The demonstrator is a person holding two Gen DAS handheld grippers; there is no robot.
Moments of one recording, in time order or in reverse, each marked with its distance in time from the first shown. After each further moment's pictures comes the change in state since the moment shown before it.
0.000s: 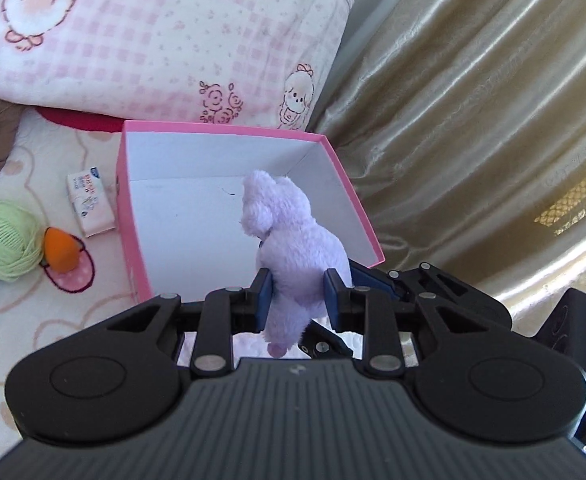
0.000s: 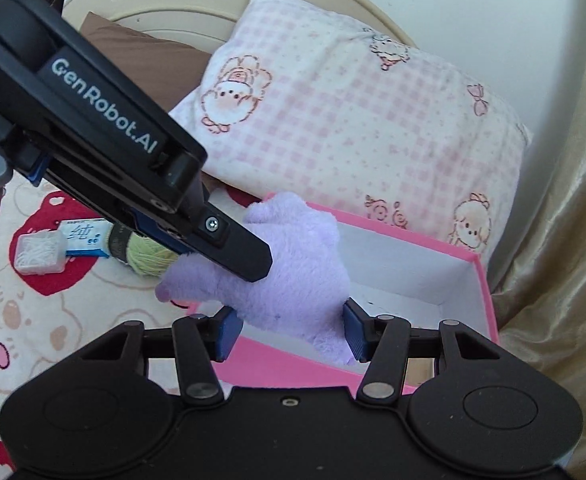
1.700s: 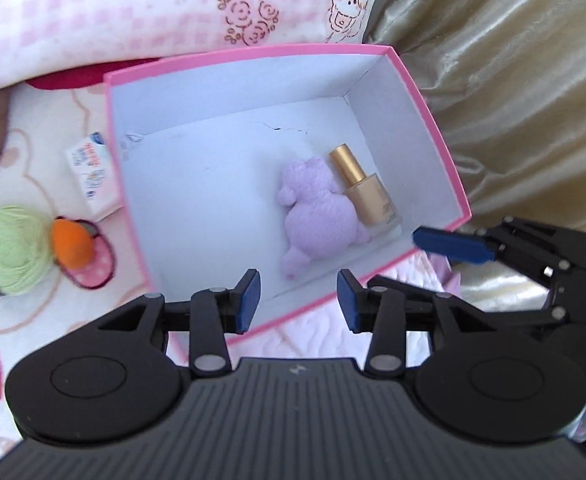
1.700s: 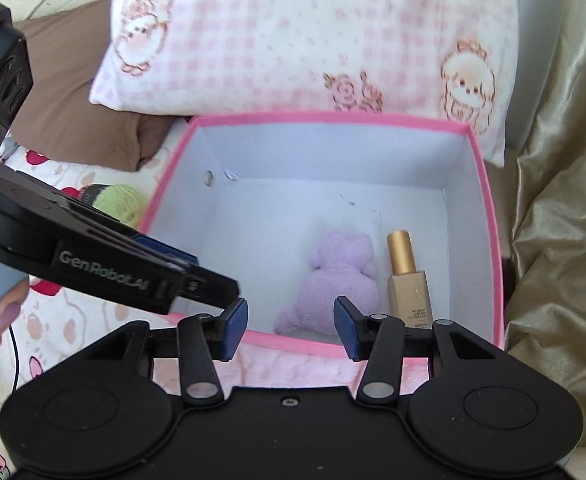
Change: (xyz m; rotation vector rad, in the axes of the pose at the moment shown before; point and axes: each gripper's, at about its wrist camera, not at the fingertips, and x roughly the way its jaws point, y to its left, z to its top) left arm 0.079 0.003 0.031 0.046 0.320 0.222; right arm 0.042 -0.086 0.026 0.248 0.351 0.187
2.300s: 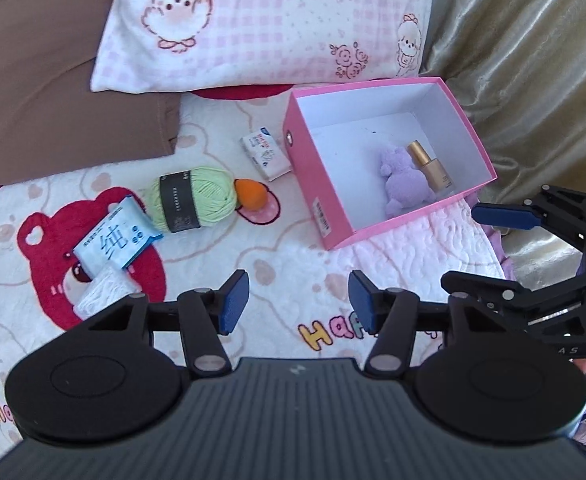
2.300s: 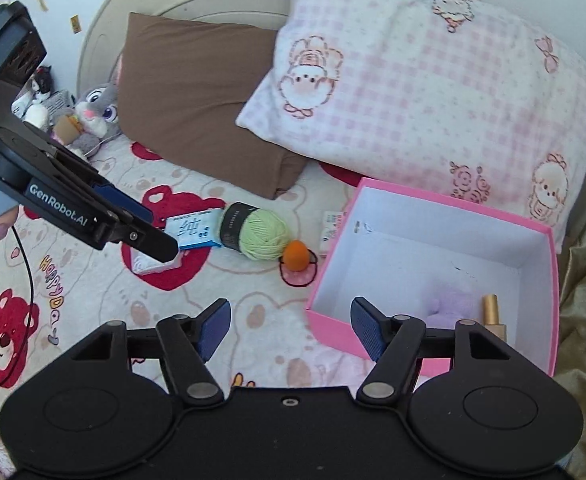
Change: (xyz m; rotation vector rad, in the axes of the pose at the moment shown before) left arm -0.182 0.070 -0.092 -0.005 -0.098 0.193; right arm -0.076 0.126 -0.024 -0.228 -0.116 0.149
